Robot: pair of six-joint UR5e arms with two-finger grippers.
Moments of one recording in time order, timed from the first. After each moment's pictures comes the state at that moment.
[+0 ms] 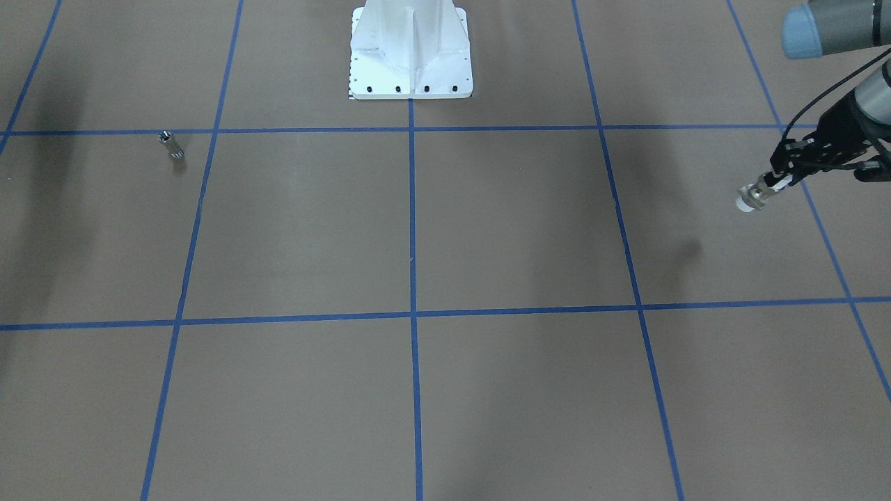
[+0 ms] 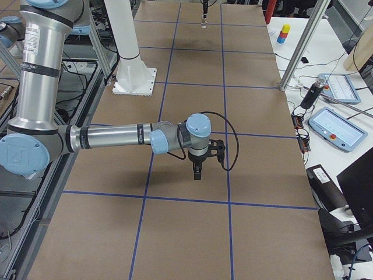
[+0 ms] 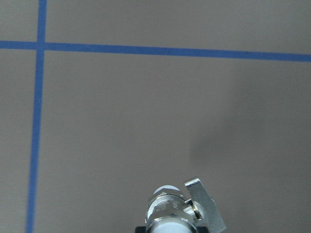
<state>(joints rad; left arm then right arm) -1.12 -1.56 -1.94 -1.72 -2.33 -0.78 1.35 -1.76 1.84 -1.39 2.32 0.29</state>
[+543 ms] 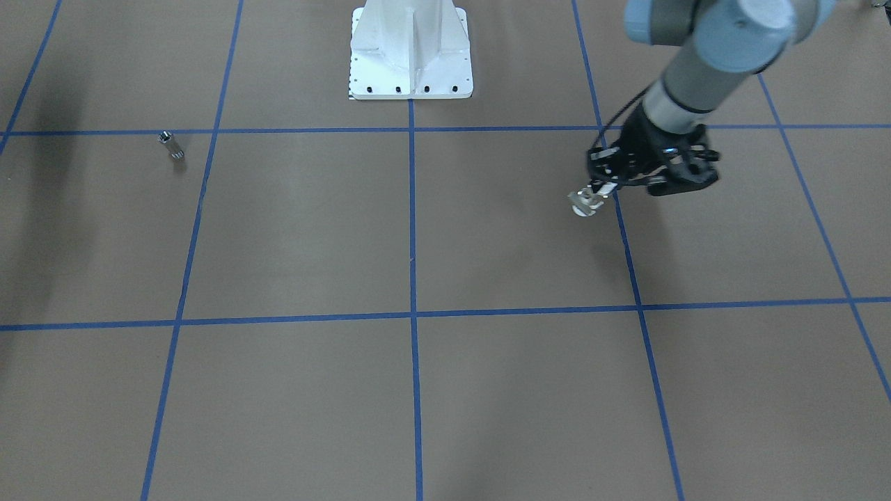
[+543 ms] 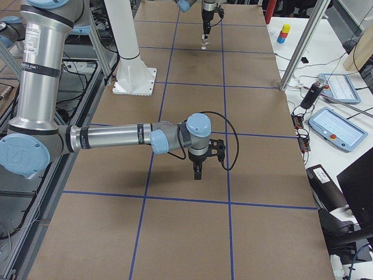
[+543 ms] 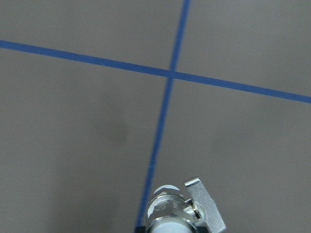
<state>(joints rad) -0.78 -2.08 -1.91 -1.39 -2.16 -1.21 1.35 -1.76 1.84 -1.39 2.32 0.29</state>
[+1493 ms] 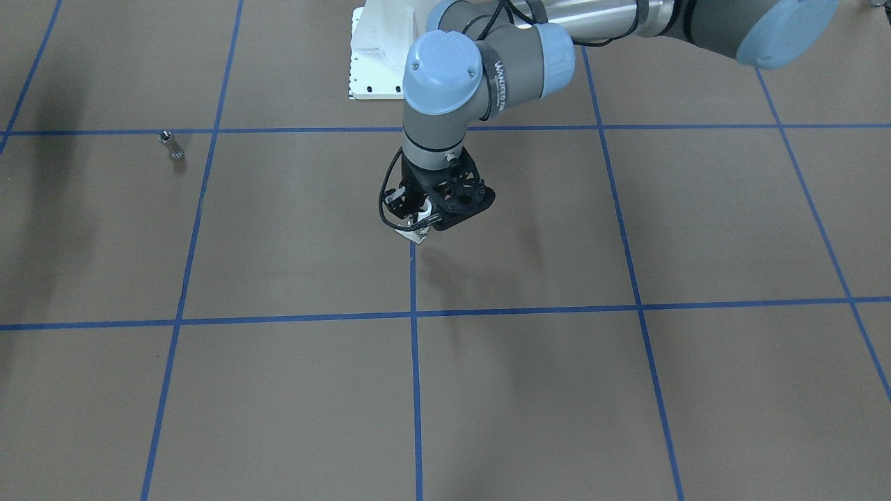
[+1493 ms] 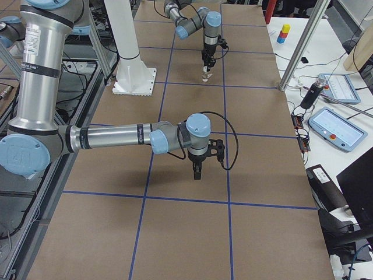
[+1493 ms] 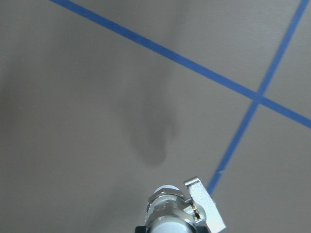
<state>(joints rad) -0.60 -2.55 -1.42 -1.50 -2.04 -1.70 1.34 -1.76 1.84 -1.39 2.32 0.29</state>
